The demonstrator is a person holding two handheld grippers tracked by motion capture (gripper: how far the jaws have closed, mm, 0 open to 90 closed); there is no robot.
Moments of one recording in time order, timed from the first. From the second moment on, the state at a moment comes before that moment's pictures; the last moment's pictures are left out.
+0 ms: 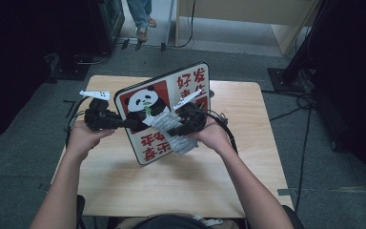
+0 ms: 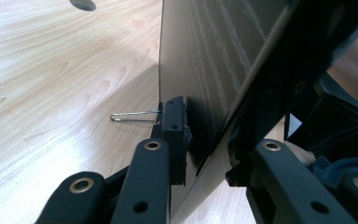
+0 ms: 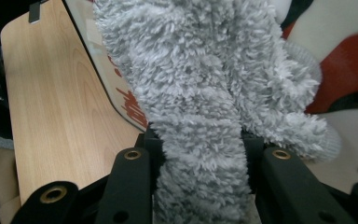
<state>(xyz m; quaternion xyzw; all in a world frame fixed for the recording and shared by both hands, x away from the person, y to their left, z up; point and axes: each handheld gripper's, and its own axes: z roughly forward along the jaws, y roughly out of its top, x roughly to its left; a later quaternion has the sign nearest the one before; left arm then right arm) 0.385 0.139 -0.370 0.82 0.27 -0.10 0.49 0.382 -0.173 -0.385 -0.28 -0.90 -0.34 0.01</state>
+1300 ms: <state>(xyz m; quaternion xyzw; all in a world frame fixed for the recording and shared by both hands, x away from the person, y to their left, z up) 0.385 0.140 -0.371 0.82 0.28 -0.10 0.49 0.363 -0.175 -0.467 -0.29 -0.91 -0.30 0.05</state>
